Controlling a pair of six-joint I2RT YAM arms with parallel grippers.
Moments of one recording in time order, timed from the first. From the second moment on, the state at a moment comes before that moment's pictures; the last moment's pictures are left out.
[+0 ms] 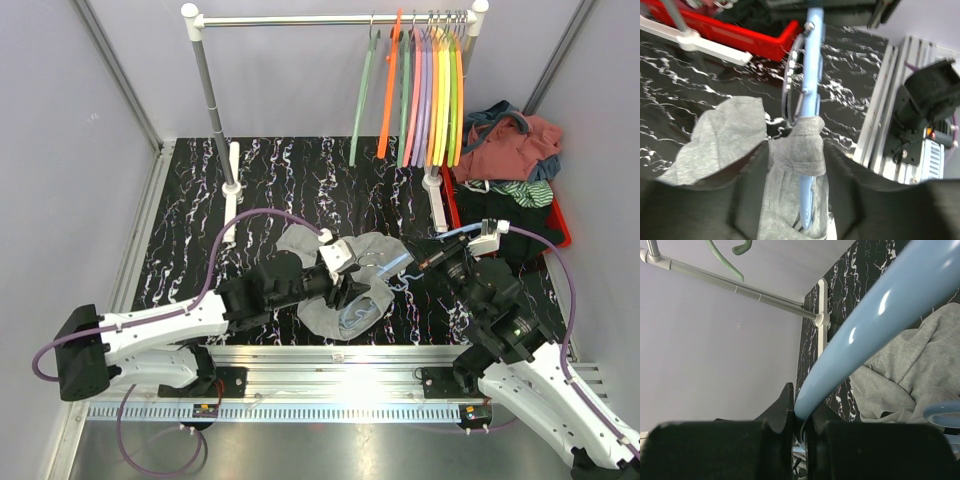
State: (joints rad) left arm -1.13 1.13 0.76 0.21 0.05 -0.05; right arm 0.61 0.51 0.62 -0.20 0.20 1.14
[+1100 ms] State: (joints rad) left arm -1.12 1.23 0.77 -0.01 0.11 -0.09; right arm 0.61 0.37 0.66 -0.33 0.33 1.10
